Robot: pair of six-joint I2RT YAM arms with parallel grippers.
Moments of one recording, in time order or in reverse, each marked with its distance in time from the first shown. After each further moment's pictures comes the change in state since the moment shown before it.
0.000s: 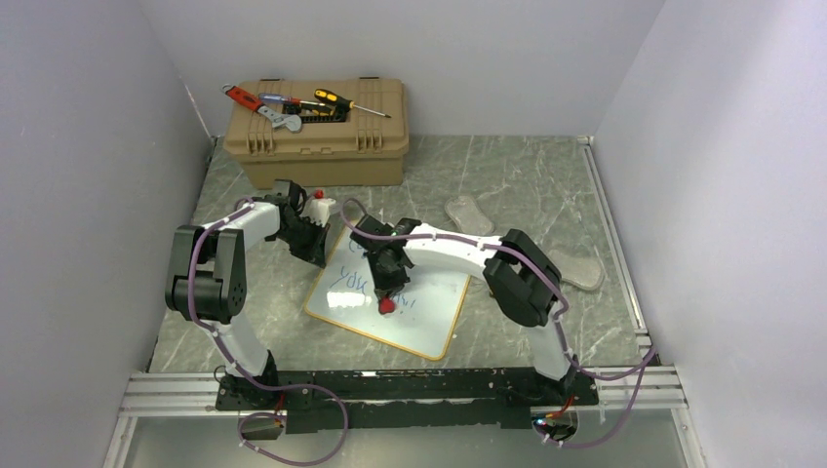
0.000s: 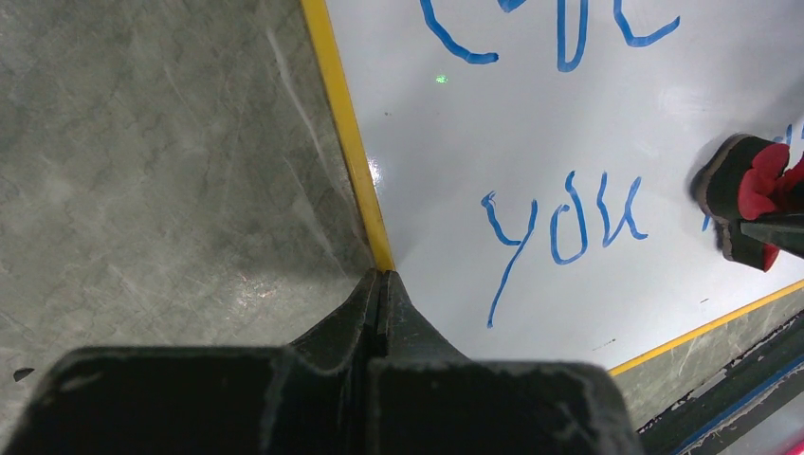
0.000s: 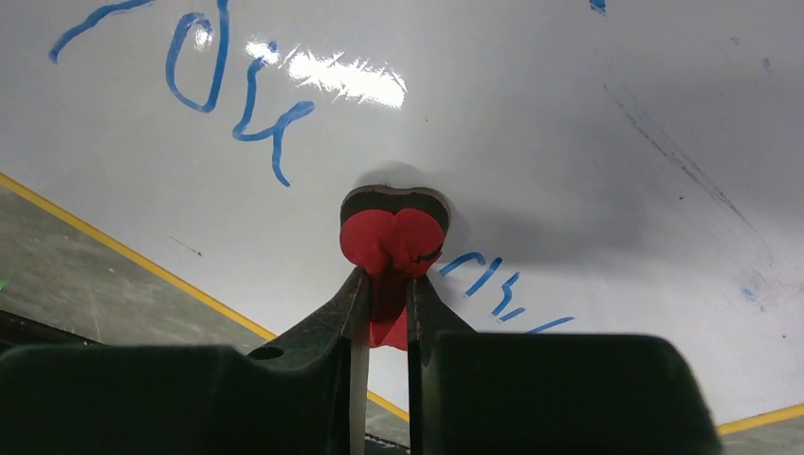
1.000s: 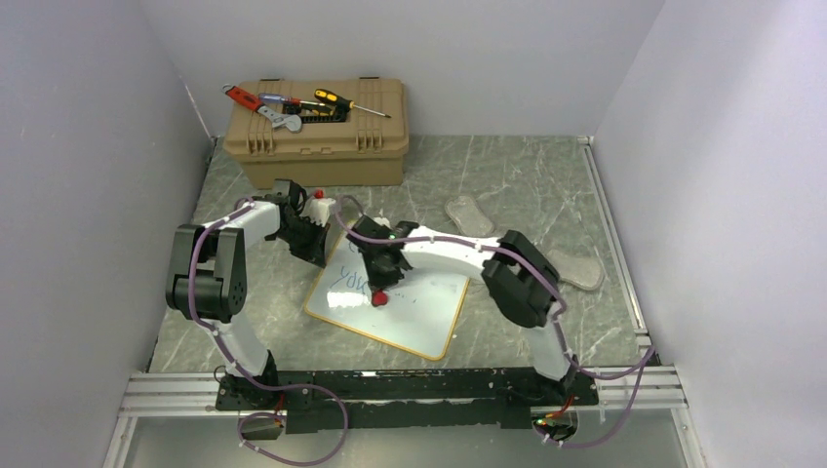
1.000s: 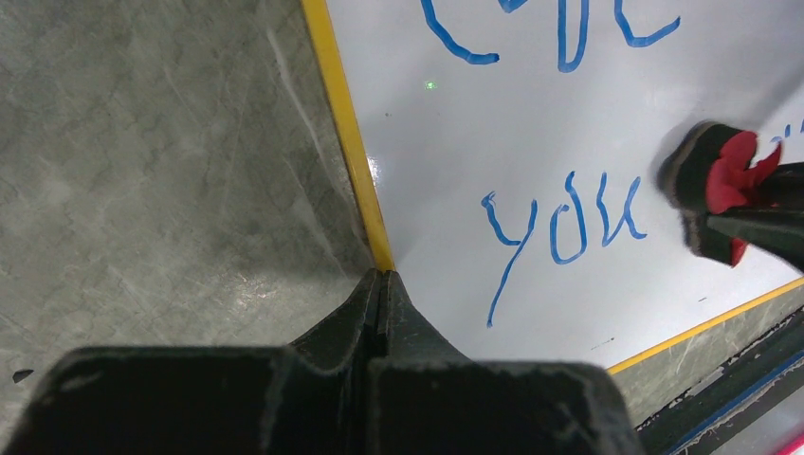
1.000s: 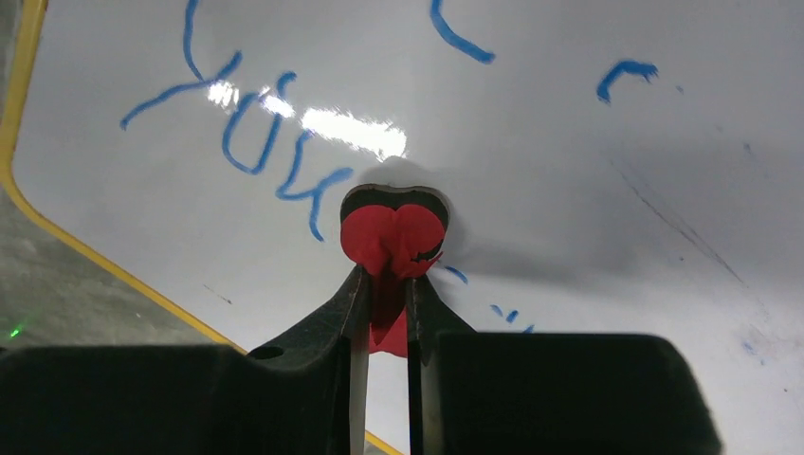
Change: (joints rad) left arm 0.001 0.007 0.008 -0.008 0.000 0.001; right arm 0.017 0.042 0.047 0.044 0.074 -0.009
